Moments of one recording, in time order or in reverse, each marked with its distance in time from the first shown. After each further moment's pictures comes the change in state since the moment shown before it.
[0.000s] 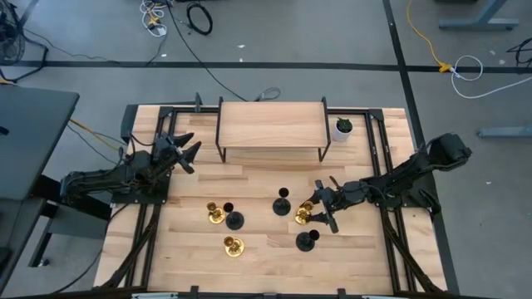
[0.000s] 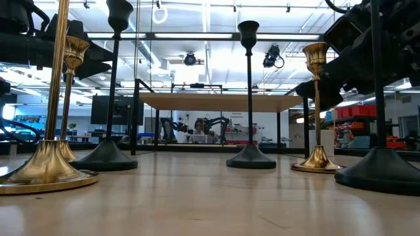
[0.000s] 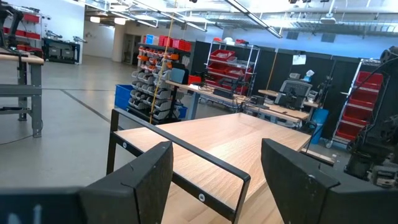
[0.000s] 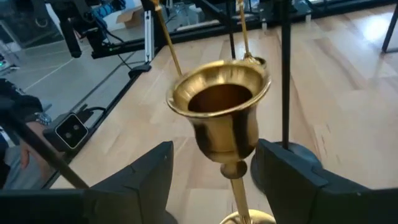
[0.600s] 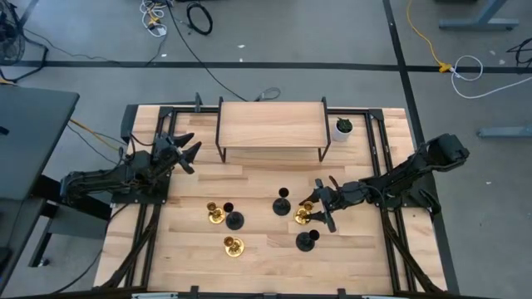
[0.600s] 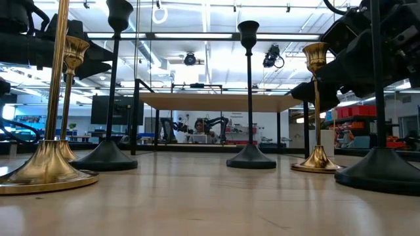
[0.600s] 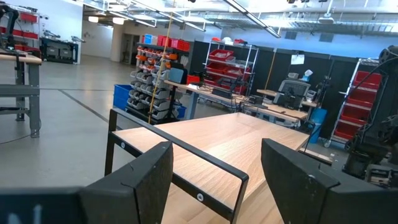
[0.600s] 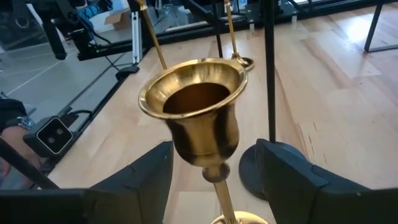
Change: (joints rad) left arm 0.000 0.000 0.000 0.000 0.006 0.000; right arm 0.000 0.020 0.001 0.023 0.044 0.000
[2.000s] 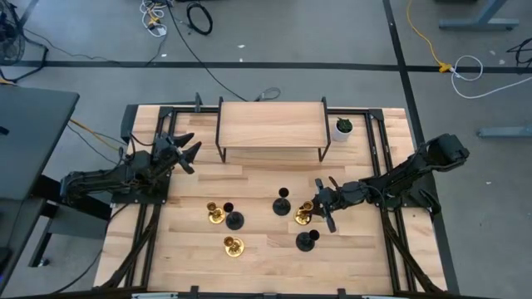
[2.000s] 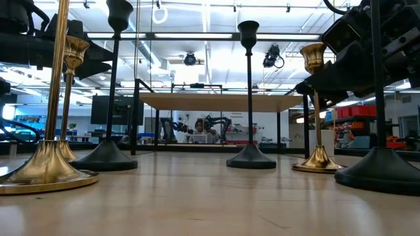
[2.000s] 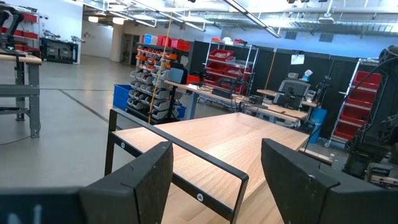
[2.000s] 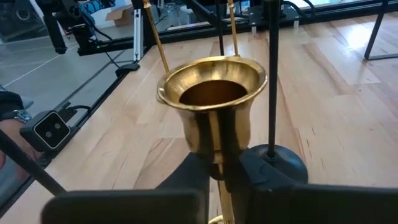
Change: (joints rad) left arm 0.000 0.000 0.000 0.000 0.000 0.000; right arm 0.000 -0.001 0.000 -0.003 -0.004 -0.042
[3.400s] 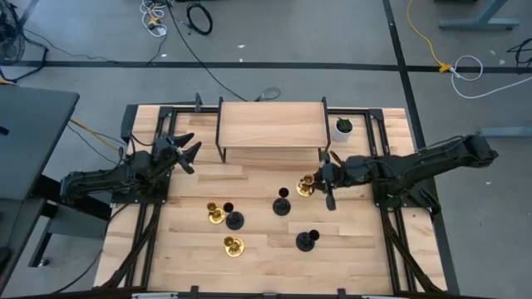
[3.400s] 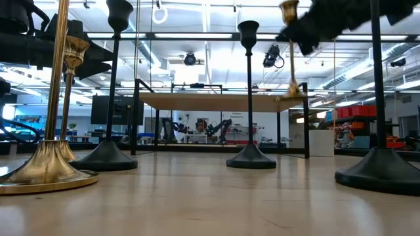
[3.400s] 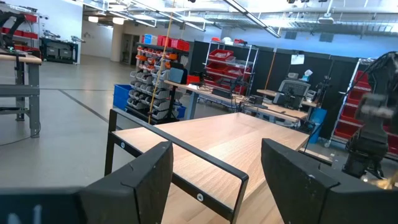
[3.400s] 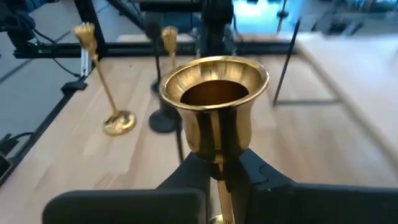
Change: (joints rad) left arm 0.000 0.000 0.000 0.000 0.000 0.000; right arm -0.170 -0.418 0.371 -0.851 0.030 -0.182
